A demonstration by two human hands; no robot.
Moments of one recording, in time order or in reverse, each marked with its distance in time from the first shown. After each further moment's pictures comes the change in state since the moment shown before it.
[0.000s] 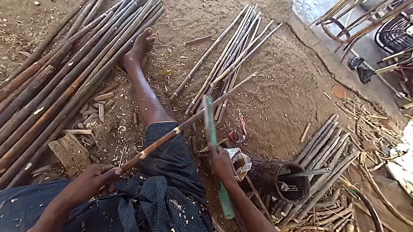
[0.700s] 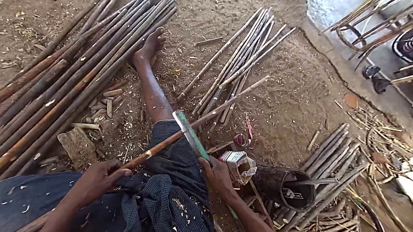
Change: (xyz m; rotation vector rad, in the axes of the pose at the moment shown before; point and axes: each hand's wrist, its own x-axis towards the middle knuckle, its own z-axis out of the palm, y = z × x) left_hand -0.008 -0.014 0.014 0.295 0.255 0.024; right_hand -0.007 0.003 0.011 -0.031 -0.030 -0.058
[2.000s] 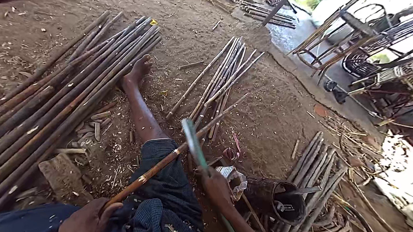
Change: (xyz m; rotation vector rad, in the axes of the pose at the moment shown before) left_hand -0.034 0.011 0.038 0.421 0.373 0.113; right_hand 0.003 -0.016 -0.013 -0.148 -0.017 0.040
